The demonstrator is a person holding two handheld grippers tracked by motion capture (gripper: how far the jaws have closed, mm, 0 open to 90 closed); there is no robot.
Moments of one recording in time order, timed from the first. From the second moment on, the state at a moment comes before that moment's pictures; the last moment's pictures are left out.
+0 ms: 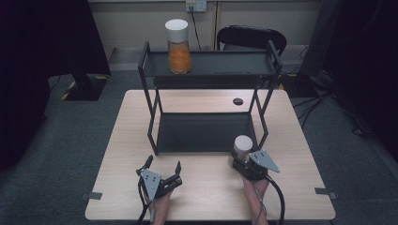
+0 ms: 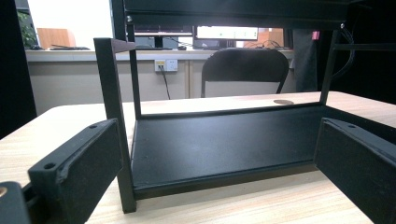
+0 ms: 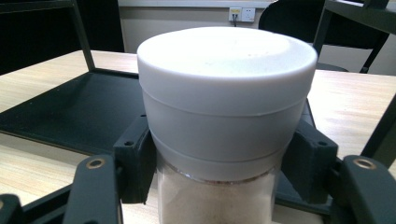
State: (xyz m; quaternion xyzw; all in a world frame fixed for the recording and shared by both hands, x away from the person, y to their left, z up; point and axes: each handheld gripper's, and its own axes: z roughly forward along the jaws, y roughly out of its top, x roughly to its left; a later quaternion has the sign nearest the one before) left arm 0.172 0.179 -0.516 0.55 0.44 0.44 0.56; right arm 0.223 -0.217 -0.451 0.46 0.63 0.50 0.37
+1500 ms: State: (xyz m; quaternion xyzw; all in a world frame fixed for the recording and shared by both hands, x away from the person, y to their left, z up) left arm 0.172 0.179 -0.516 0.55 0.44 0.44 0.56; right arm 0.207 -0.223 -0.410 0.42 0.62 0.54 0.39
